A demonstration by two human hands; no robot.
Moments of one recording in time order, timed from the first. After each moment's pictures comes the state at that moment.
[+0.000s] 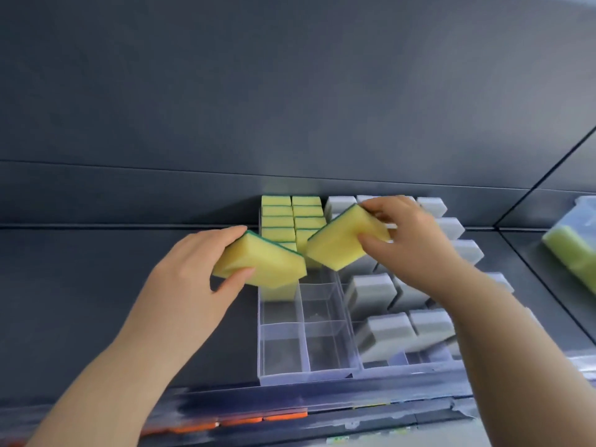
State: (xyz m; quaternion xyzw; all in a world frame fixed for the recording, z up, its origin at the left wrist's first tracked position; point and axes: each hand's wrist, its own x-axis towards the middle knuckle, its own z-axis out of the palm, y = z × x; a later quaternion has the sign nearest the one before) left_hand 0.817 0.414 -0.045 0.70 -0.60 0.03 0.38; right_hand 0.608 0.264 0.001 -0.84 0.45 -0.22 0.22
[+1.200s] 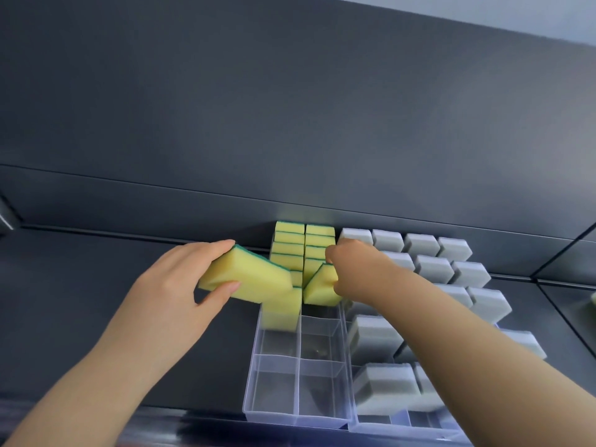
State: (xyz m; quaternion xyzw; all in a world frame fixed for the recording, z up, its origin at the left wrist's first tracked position) left_hand 0.816 0.415 -0.038 0.74 -0.57 0.08 0.35; right_hand 0.665 0.216 -0.029 -0.92 0.37 0.14 0.01
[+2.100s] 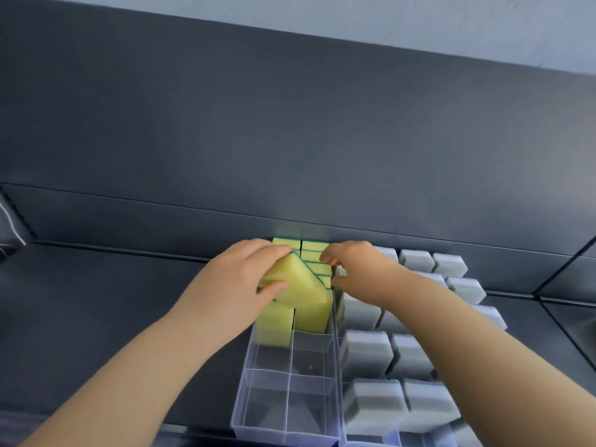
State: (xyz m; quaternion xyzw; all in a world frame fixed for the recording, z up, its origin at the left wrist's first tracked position) left_hand 0.791 0.355 -0.033 0.69 -0.64 0.10 0.32; right_hand 0.646 0.192 -0.019 -0.94 0.31 0.02 0.13
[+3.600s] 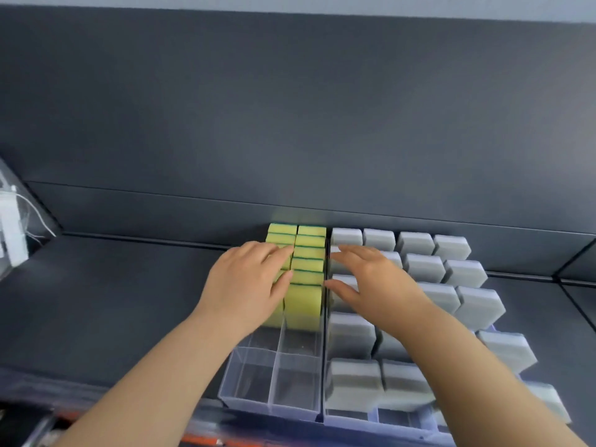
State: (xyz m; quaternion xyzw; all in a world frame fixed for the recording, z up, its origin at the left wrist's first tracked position) left_hand 0.754 0.331 -0.048 0.75 -0.62 0.17 0.16; right_hand 0.586 0.207 -0.036 -0.95 0.29 -0.10 0.12
